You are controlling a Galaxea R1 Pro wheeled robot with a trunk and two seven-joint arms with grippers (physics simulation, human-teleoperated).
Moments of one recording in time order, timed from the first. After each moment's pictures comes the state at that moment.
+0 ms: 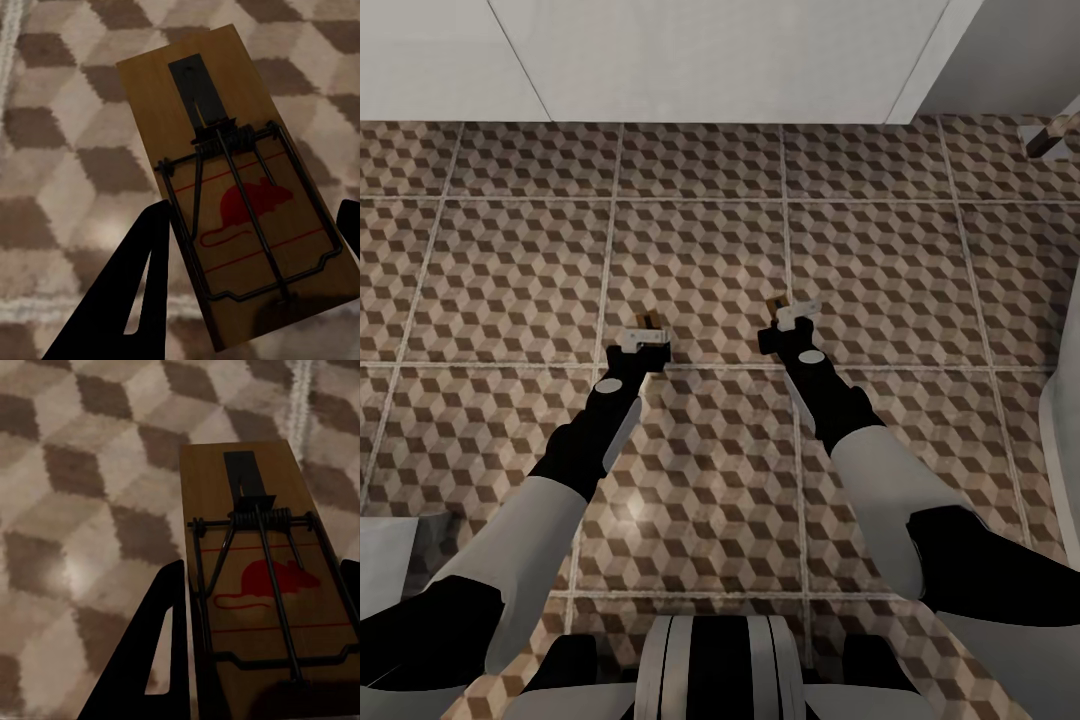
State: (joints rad) left arm -1.05 -0.08 -0.22 -0.88 0.07 0.20 0.21; right arm -1.25 0.17 0.07 -0.58 0.21 0.12 -0.05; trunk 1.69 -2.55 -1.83
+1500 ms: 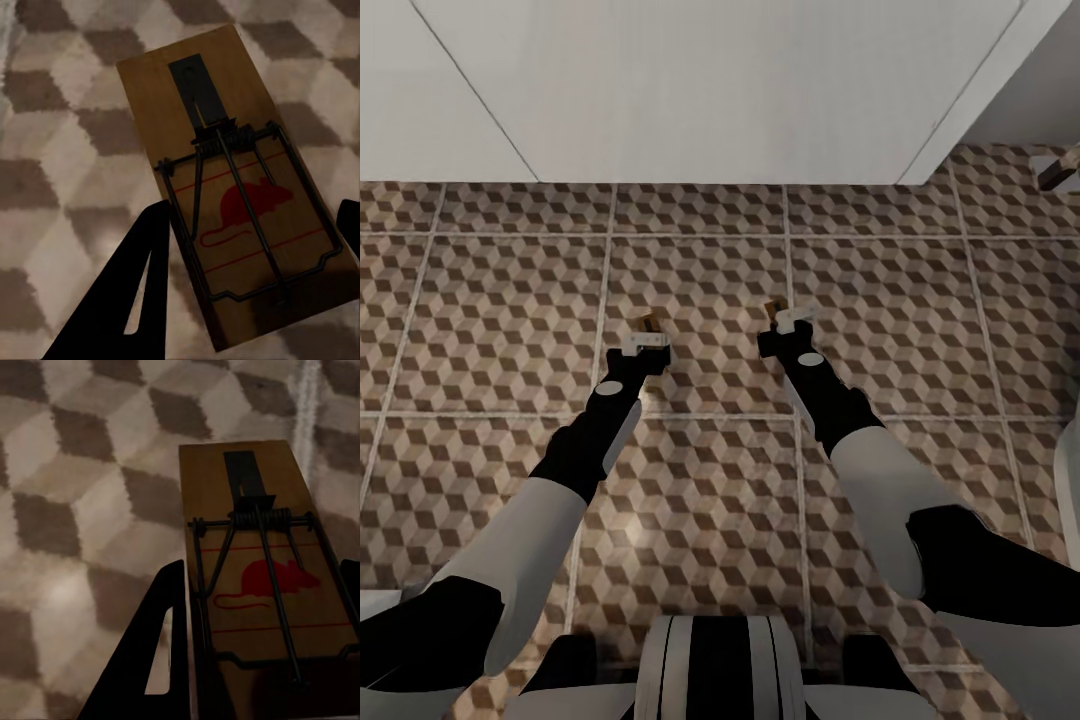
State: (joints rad) left arm -1.05 -0.08 -0.22 -0.87 0.07 0.20 0.21; right arm -1.25 0.17 0.07 -0.56 0.21 0.11 -0.05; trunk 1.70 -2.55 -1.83
